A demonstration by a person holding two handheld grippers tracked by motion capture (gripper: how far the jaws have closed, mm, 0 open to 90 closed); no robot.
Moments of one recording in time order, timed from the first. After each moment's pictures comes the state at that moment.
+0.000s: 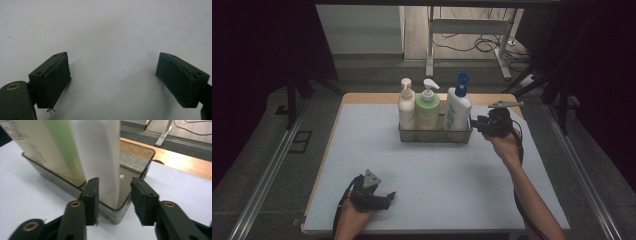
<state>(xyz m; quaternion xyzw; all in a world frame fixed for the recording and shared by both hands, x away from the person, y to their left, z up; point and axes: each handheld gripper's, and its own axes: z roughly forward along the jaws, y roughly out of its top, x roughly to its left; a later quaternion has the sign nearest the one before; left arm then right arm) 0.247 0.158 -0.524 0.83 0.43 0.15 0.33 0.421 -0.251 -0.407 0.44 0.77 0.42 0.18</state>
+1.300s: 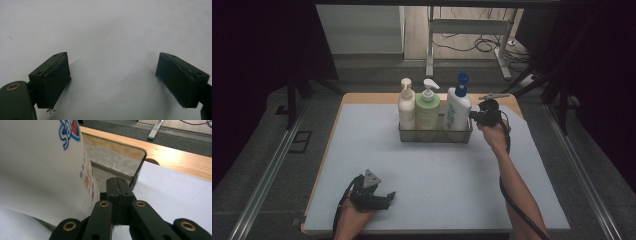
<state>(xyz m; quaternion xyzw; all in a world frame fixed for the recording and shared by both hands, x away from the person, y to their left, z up) 0.248 0.158 -0.523 0.83 0.43 0.15 0.33 0.481 -0.238 -0.438 0.47 0.77 0.39 0.18</state>
